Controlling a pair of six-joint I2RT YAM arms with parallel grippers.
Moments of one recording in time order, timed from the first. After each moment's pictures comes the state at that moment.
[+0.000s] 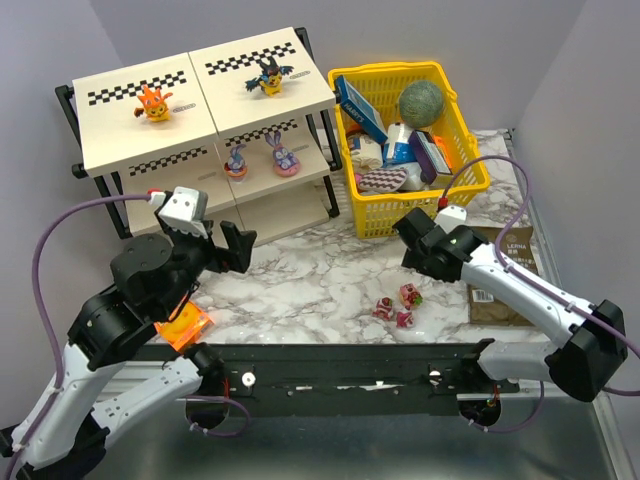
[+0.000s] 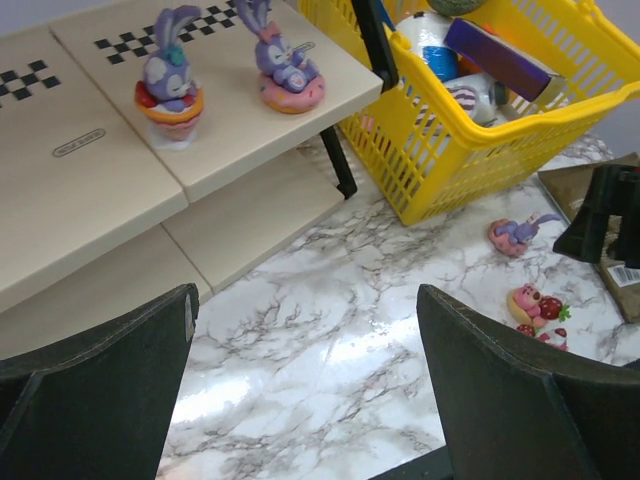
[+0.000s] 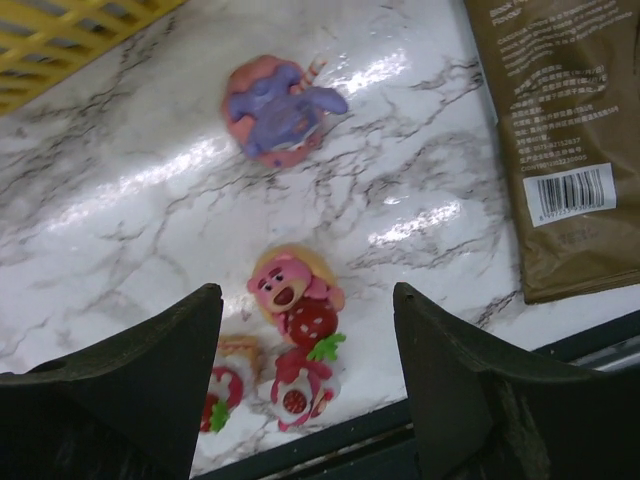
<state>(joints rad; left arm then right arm) -0.75 0.62 1.20 -0.77 -0.35 -0.25 0.71 1.25 1.03 -1.02 0.60 0.97</state>
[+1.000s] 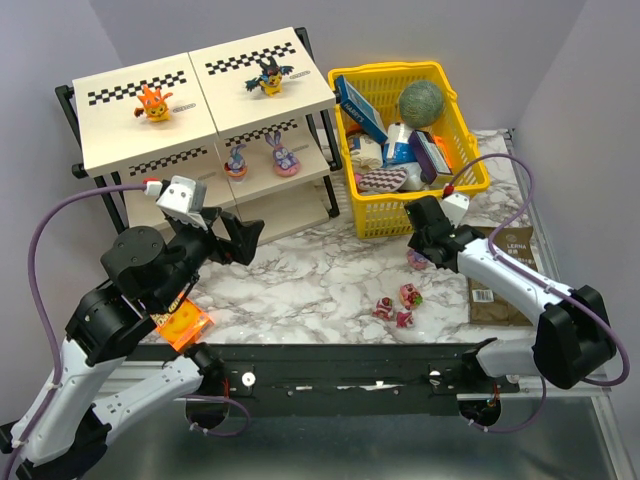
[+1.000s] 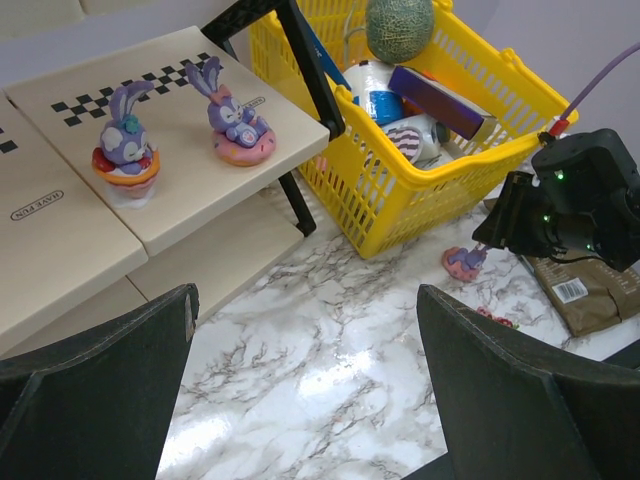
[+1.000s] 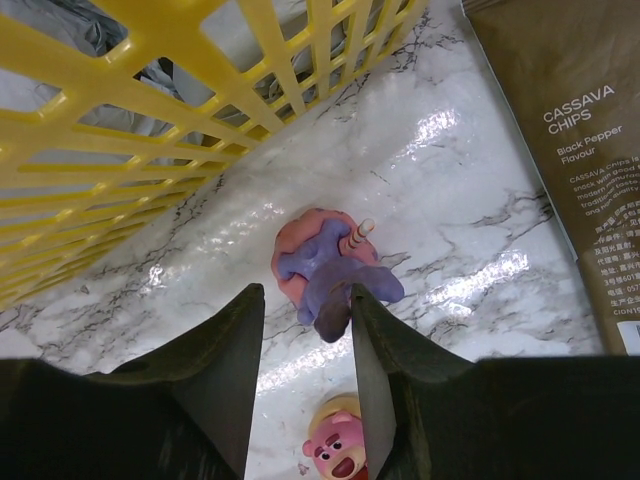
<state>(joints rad) -0.75 0.68 1.26 -0.69 -0.27 -0.23 0.50 1.33 0.88 -0.52 0.57 0.82</state>
